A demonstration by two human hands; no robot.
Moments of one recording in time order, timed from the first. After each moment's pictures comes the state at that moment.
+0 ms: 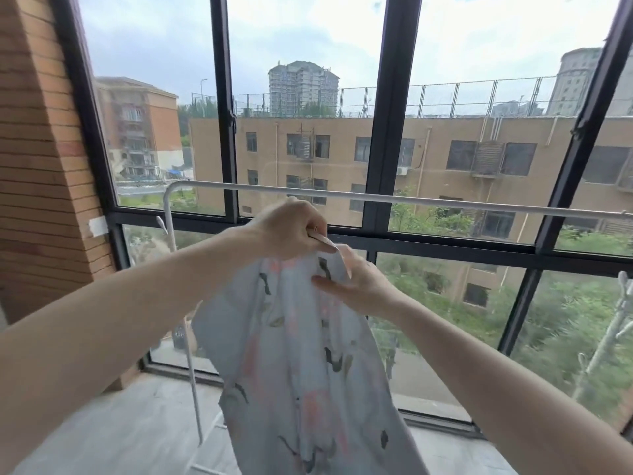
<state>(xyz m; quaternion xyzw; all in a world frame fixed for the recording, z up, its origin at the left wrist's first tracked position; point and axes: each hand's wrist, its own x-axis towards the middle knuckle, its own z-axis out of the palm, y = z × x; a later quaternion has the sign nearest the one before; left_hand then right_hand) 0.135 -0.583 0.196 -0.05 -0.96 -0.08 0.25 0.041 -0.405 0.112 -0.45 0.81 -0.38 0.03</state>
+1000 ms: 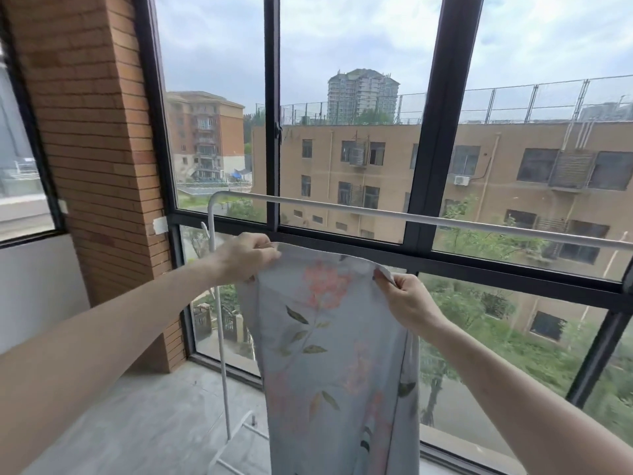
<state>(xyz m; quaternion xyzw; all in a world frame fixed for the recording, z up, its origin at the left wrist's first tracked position) 0.172 -0.646 0.173 0.25 -0.90 -0.29 0.21 -0.039 -0.402 0.108 -0.41 0.77 -0.50 0.04</state>
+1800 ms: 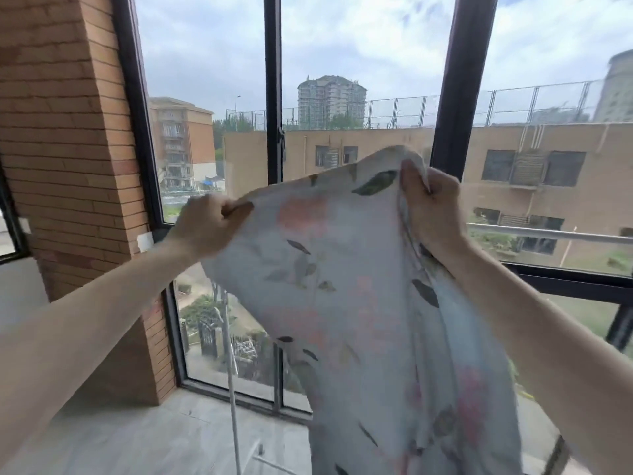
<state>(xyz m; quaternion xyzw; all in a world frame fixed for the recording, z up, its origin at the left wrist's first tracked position) 0.219 -0.805 0.217 0.18 -0.89 -0.10 0.41 0.022 -0.527 0.241 -0.42 0.64 -0.60 -0.21</state>
